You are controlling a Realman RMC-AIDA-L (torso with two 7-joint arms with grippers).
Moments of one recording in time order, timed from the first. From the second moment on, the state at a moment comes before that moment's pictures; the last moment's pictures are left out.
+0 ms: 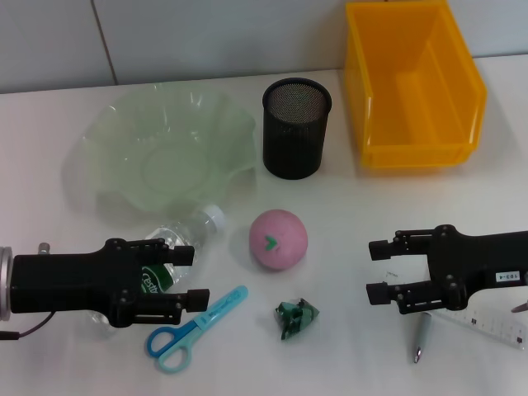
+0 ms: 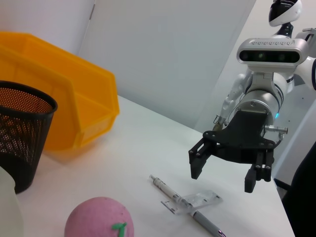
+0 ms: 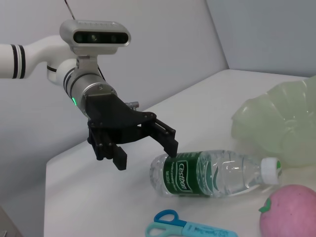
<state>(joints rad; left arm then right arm) -0.47 -1.94 1.21 0.59 1.64 1.62 -1.47 0.47 2.03 -0.62 -0.65 -2.14 -1.78 1.39</state>
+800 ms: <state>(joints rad) -0.48 -1.95 1.19 0.74 1.64 1.64 -1.48 0.47 2.03 -0.62 -0.65 -2.14 -1.78 1.39</state>
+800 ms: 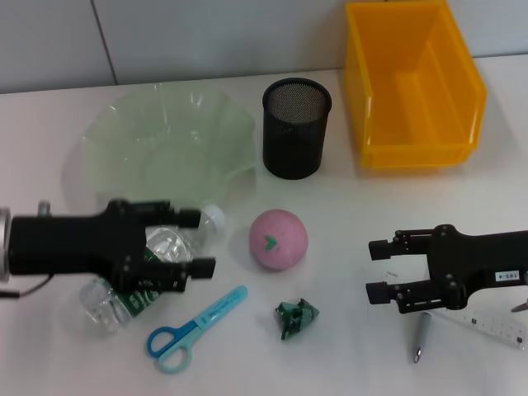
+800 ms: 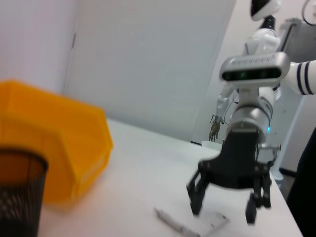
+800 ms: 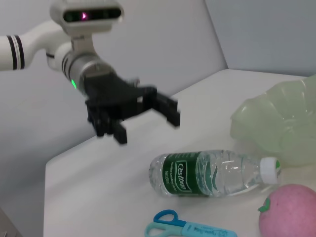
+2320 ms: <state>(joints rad) -0.90 -2.08 1.43 0.83 2.15 1.29 -1.52 0.46 2.02 -0.62 -0.65 -2.14 -1.78 1.41</state>
